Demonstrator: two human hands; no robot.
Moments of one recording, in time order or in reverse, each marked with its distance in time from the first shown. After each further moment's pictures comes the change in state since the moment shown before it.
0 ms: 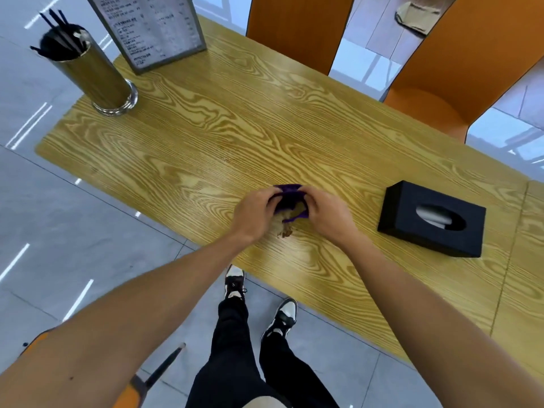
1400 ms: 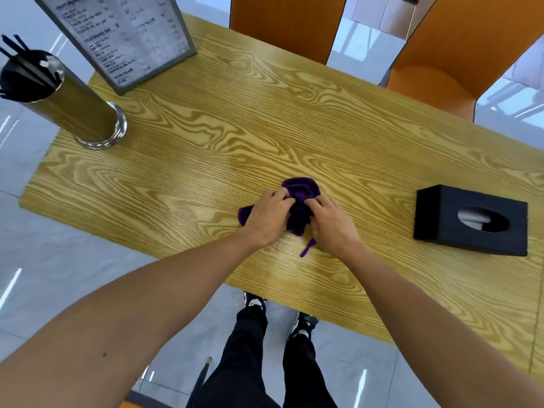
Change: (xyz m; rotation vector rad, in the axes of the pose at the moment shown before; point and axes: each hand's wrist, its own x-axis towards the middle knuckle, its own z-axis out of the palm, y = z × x) left_hand 0.076 -0.066 -0.012 0.336 -0.352 0.275; right_hand 0.053 -0.020 0.067 -0.247 -0.041 0.040
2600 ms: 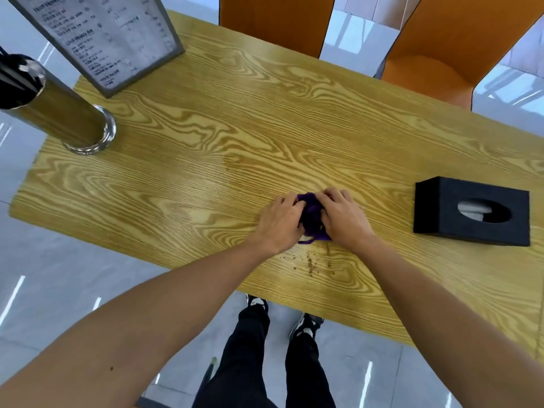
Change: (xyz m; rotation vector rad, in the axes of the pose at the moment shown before) left_hand 0.001 0.031 0.008 0.000 -0.035 -0.022; right_hand 0.000 0.031 -0.008 -0.027 -0.020 0.029
